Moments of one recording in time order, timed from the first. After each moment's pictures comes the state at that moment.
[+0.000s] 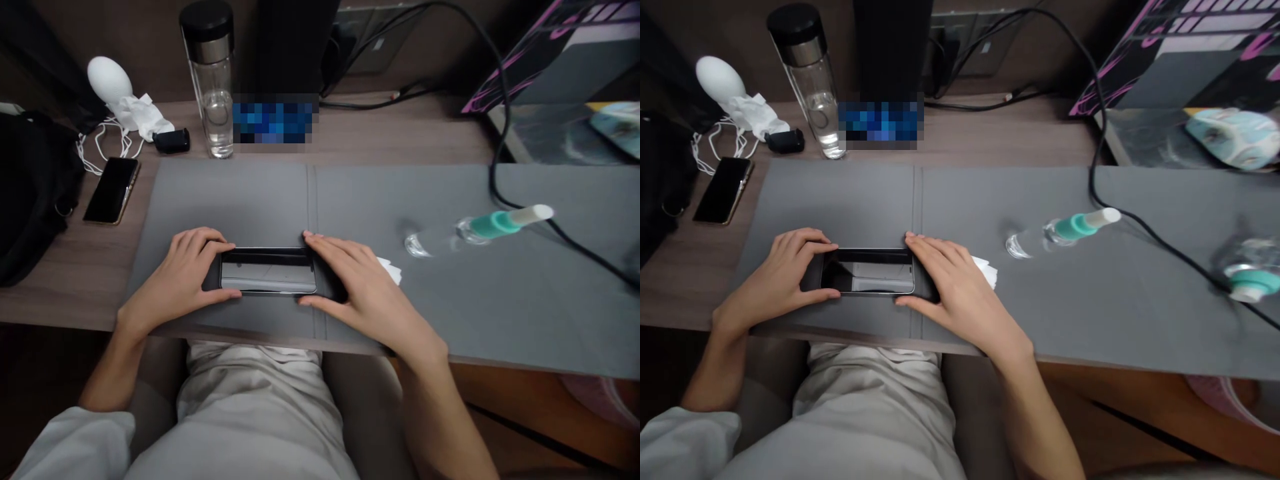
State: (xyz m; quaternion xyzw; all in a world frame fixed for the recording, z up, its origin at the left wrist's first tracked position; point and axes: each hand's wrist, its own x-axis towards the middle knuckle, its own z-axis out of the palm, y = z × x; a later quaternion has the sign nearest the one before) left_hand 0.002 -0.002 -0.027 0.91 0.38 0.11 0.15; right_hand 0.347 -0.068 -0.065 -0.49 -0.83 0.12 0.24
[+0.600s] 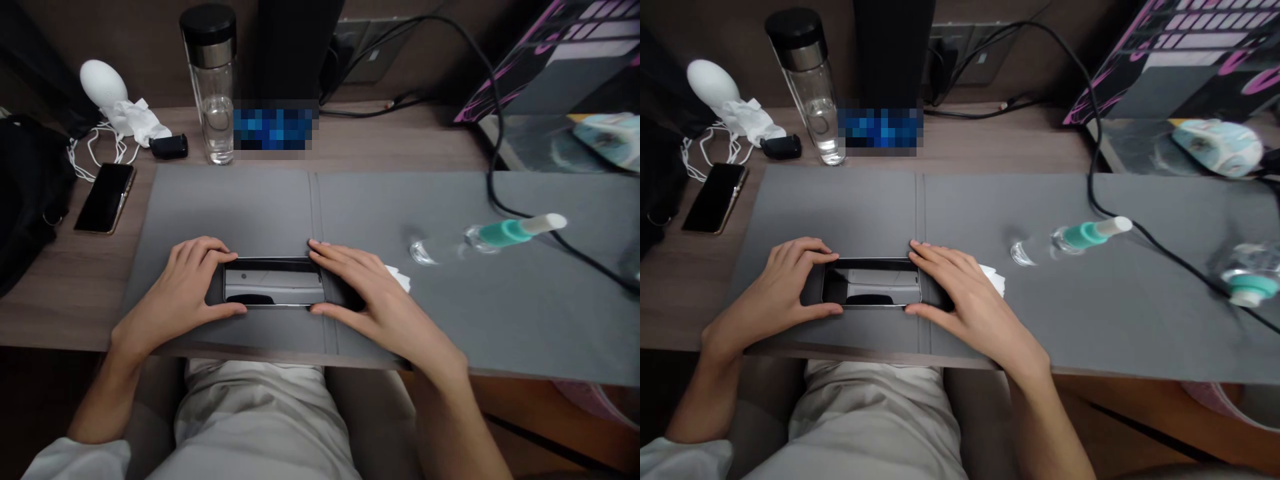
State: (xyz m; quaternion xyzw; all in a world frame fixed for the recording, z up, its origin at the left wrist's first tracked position) left_hand 0.003 -0.003 -0.031 0.91 0.38 0.11 0.15; right_hand 0.351 -0.068 -0.063 -0.50 -0.82 0.15 0.24
